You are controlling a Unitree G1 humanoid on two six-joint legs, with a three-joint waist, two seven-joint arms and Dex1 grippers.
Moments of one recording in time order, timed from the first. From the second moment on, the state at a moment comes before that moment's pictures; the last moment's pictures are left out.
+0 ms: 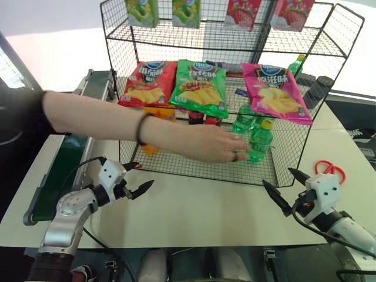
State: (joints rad) left arm 0.01 0.55 0.06 -0.04 -0.29 0.10 -0.83; right arm 0.39 -0.49 -0.34 -0.49 0.37 0.24 0.56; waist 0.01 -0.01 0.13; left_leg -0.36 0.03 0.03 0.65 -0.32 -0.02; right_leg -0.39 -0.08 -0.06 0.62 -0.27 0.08
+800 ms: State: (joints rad) left arm 0.01 0.55 0.06 -0.06 -0.30 0.13 -0.83; right arm 0.39 -0.49 -0.34 -0.48 0.36 0.23 0.56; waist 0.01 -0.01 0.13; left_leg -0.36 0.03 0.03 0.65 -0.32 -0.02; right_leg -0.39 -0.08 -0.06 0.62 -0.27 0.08
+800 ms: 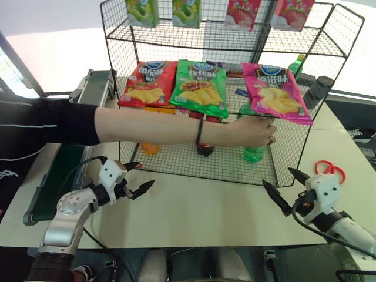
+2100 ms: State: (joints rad) left arm -0.04 0.52 0.34 -0.11 -0.49 0.26 -0.62; right arm 0.28 -0.49 -0.24 -0.50 0.37 0.29 0.56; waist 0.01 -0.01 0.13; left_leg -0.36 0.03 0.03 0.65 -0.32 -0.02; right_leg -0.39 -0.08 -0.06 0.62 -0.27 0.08
